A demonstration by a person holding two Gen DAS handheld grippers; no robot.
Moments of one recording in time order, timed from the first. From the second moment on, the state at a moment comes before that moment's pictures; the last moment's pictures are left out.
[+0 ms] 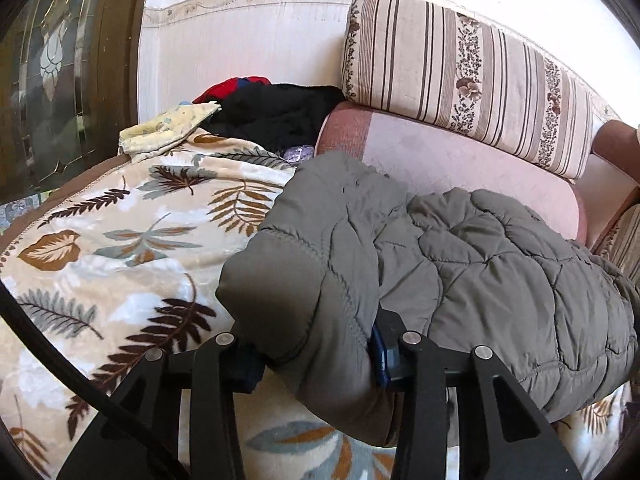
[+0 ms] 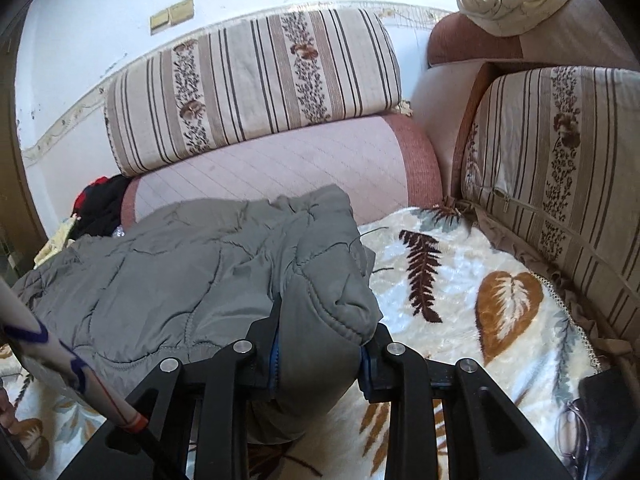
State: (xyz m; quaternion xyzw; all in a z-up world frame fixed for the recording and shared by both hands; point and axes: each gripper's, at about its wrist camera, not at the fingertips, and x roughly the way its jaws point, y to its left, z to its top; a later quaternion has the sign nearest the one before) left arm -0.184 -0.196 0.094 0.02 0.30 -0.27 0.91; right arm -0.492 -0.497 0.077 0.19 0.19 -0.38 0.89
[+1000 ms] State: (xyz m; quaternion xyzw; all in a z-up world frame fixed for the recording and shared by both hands) left arm -0.339 -0.077 0.044 0.04 0.34 -0.22 0.91; right arm -0.620 -0.415 0.017 0.30 0.26 -0.36 0.85
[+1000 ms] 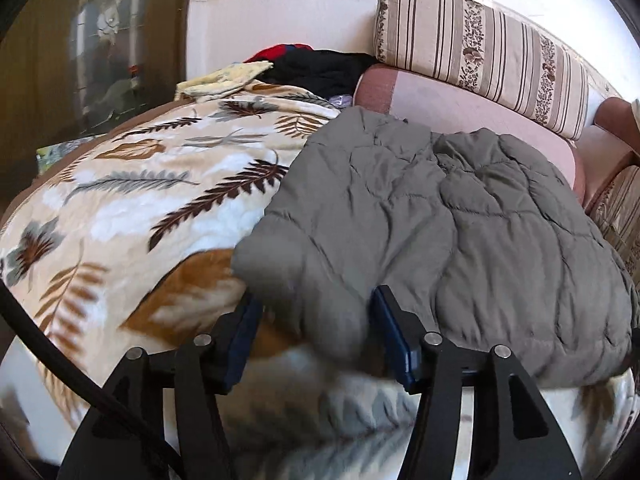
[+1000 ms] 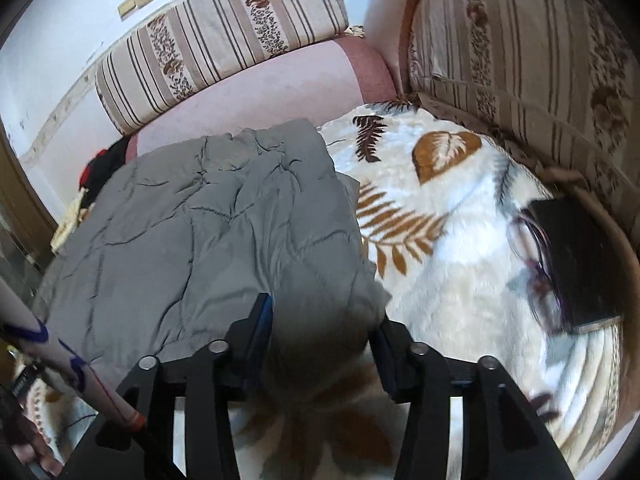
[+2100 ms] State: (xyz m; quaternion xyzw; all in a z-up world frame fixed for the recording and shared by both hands) left arm -0.510 -0.119 0.333 0.07 0.14 -0.42 0.89; right arm -0.702 -0.322 0.156 0.24 0.10 -0.28 0.92
